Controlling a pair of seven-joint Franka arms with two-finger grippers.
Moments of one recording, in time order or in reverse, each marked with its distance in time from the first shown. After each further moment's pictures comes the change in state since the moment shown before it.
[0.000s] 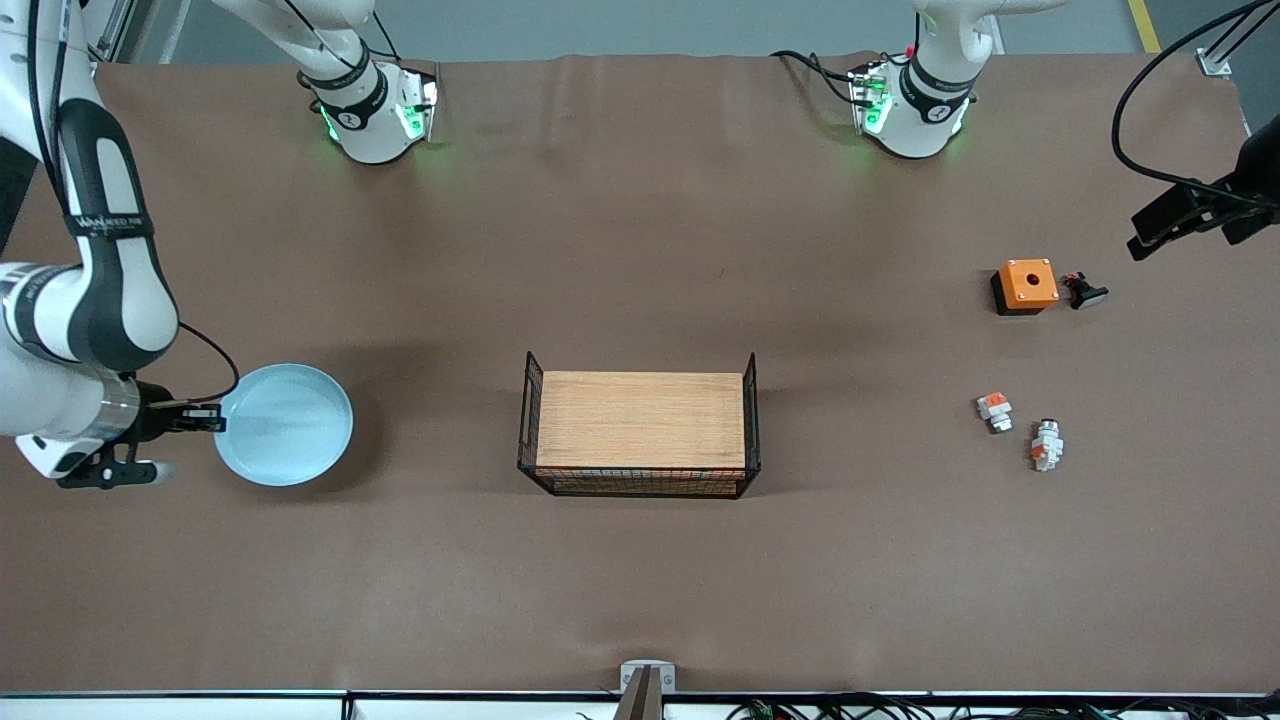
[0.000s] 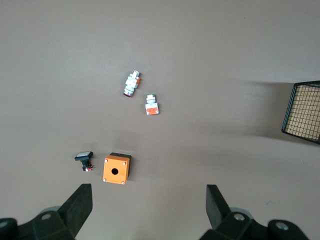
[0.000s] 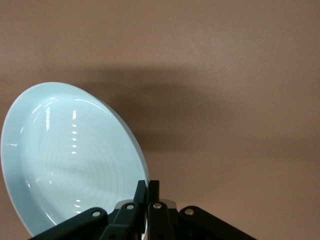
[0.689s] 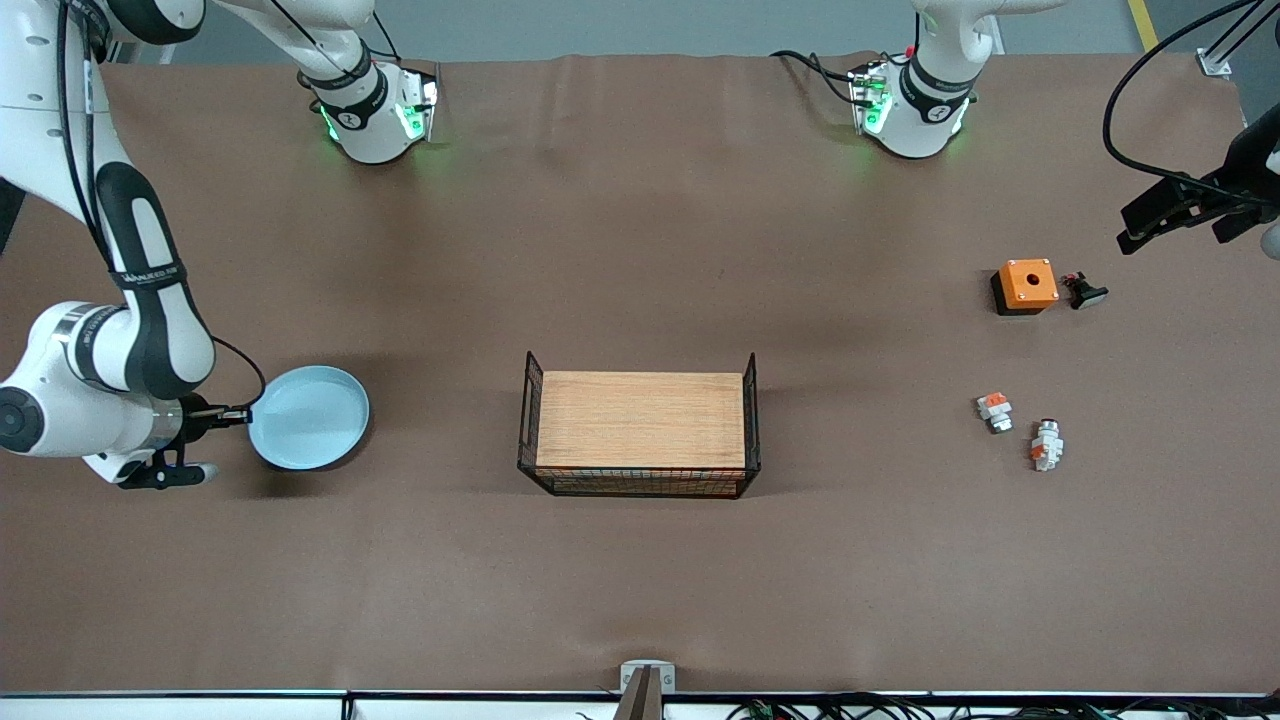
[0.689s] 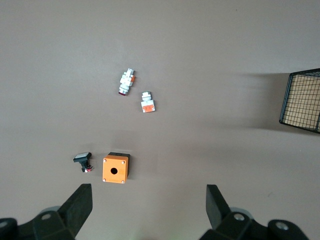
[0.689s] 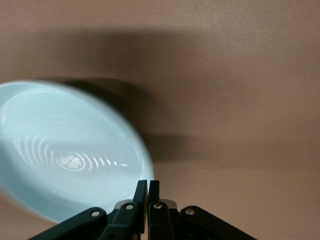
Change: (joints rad) left arm -0.002 -0.003 -0.006 -0.007 -0.011 -0.004 0.044; right arm -0.016 0.124 -0.013 -0.004 -0.084 0.021 -0.009
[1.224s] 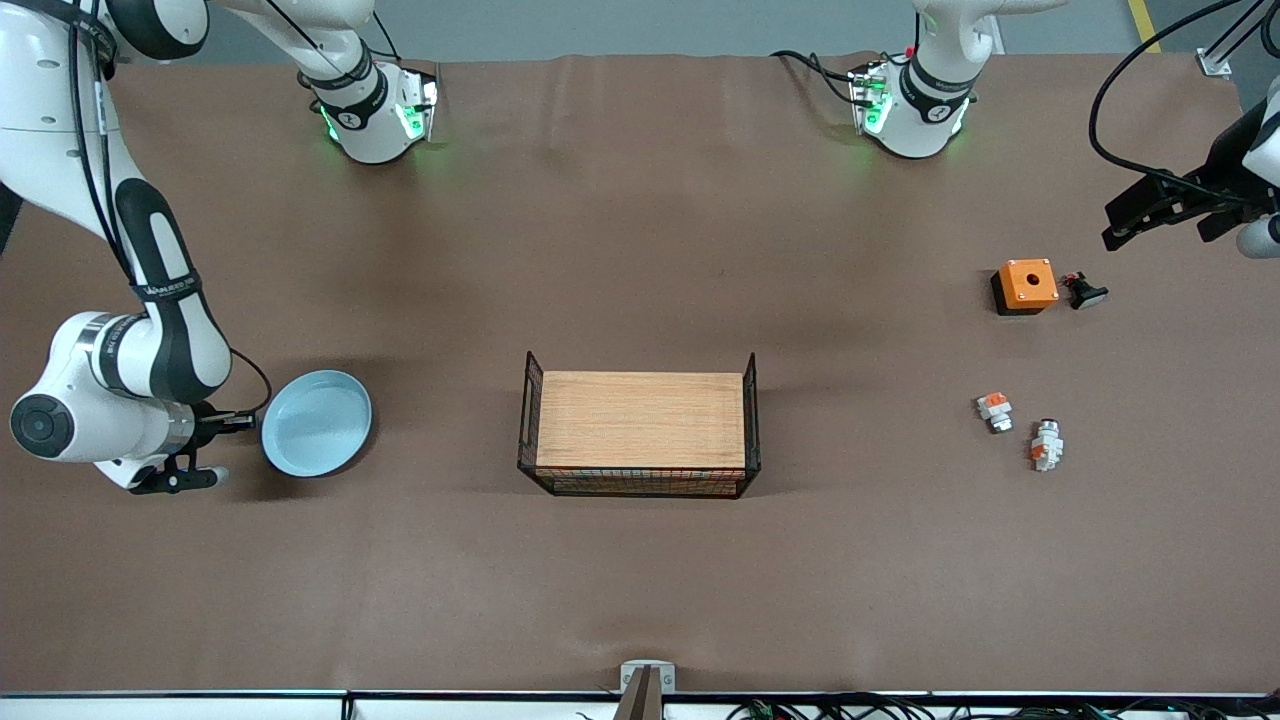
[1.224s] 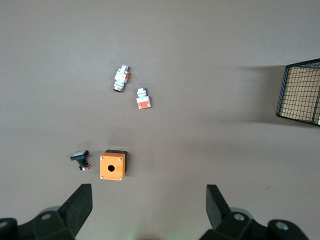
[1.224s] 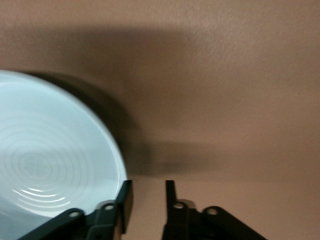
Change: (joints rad) left arm -0.001 0.000 -0.017 -0.002 -0.004 -0.016 0.003; right arm 0.000 0.031 -0.002 0.010 -0.030 0.049 0.000
